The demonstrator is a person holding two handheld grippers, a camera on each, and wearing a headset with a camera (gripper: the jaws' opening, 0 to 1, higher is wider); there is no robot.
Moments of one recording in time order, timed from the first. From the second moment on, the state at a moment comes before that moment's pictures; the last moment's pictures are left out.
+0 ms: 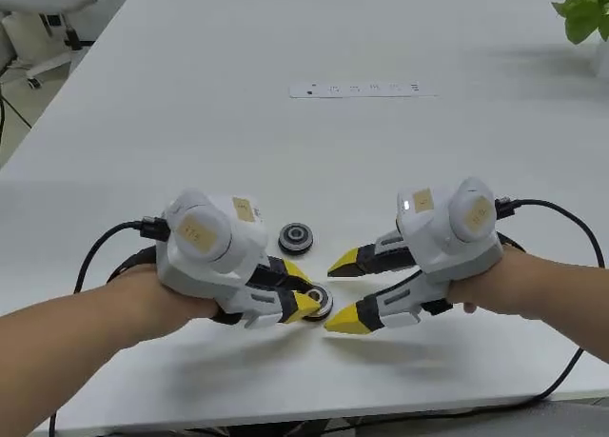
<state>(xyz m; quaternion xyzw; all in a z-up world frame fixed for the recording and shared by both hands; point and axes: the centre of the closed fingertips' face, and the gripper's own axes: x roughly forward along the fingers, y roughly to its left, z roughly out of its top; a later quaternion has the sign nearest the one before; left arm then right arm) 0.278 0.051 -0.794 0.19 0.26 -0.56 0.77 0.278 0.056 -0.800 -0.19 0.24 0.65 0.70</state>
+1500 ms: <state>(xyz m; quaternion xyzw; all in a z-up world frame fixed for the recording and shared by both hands) 0.277 0.054 -0.793 0.19 0.25 -0.55 0.78 0.276 0.062 -0.806 -0.15 0.27 0.63 0.71</state>
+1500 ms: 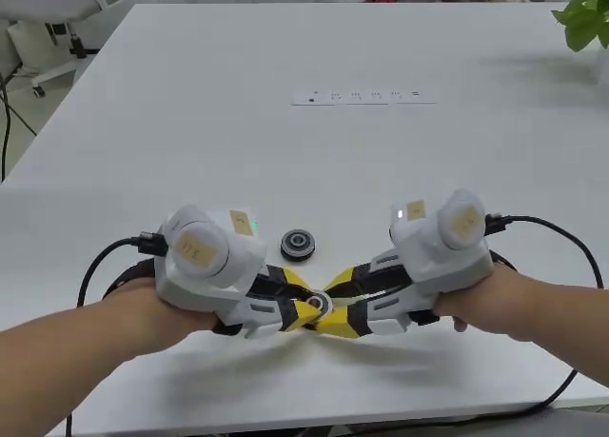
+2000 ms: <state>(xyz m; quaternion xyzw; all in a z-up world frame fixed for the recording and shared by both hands) 0.280 0.055 -0.793 0.18 0.25 -0.54 0.78 0.278 0.051 -0.811 -0.14 0.29 0.62 0.72</state>
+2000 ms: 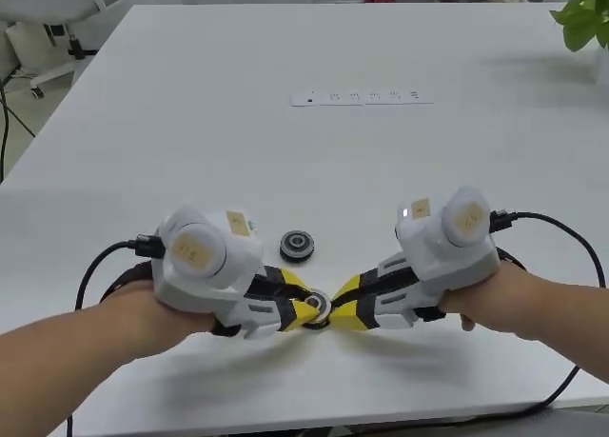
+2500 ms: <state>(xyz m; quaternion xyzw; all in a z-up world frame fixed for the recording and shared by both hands) 0.281 0.056 -0.794 0.19 0.25 -0.54 0.78 0.282 0.049 -0.809 -0.11 0.32 0.60 0.72</state>
